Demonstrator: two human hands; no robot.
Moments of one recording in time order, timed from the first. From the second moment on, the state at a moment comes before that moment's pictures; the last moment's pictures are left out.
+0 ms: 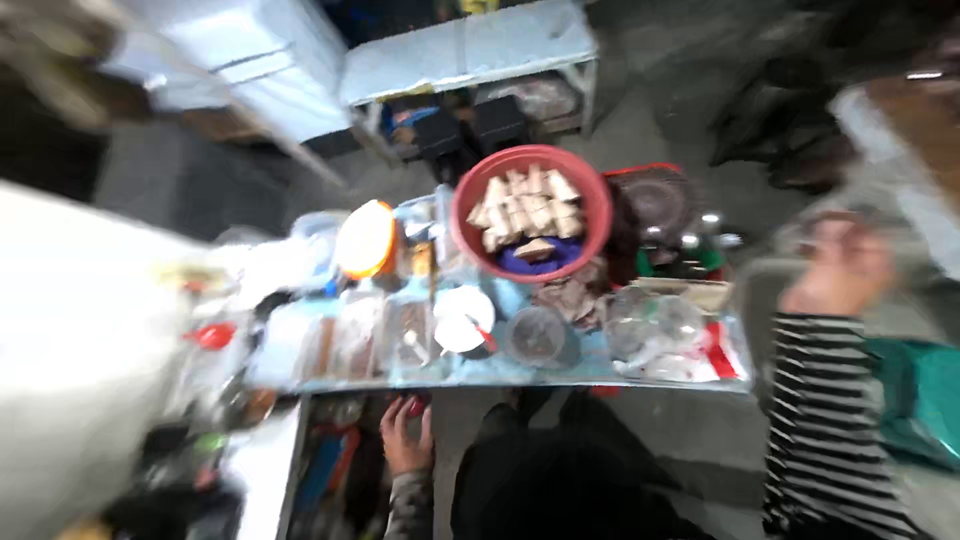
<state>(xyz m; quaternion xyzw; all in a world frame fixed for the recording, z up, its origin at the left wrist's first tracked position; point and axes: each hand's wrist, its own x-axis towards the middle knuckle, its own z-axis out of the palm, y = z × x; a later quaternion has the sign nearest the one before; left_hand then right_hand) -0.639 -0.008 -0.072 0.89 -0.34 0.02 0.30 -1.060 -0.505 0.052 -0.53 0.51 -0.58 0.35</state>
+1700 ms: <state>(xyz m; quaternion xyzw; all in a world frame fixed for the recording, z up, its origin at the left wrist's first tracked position) -0.332 0.092 -0.106 0.70 -0.30 -0.29 0.58 -0.370 -0.137 -0.081 -0.71 0.46 0.02 0.53</state>
